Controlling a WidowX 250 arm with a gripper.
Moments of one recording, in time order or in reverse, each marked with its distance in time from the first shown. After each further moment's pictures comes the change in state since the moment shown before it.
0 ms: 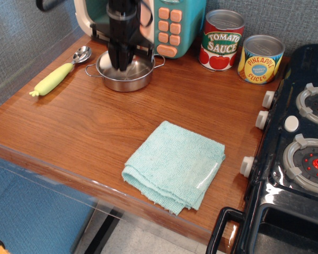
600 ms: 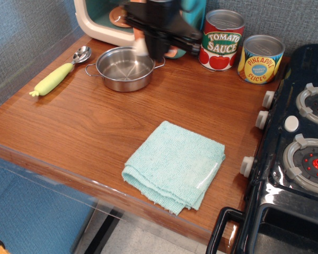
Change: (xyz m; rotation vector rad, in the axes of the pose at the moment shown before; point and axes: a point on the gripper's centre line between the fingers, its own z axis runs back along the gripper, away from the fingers) arm -0.023 -0.081 0.081 -0.059 -0.127 -0.138
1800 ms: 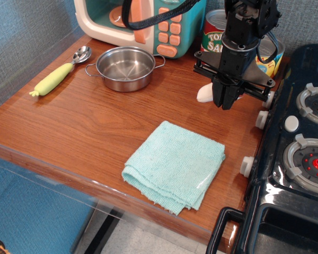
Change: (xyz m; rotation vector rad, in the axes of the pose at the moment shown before) arm -0.001 -0.093 -0.038 -0.105 0.112 -0.026
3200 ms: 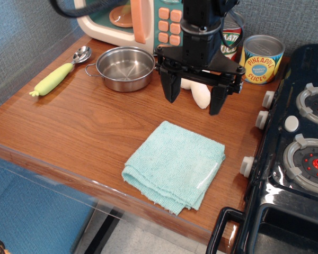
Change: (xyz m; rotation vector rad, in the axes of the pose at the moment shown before) arm -0.046 0.019 0.046 -0.065 0.084 0.119
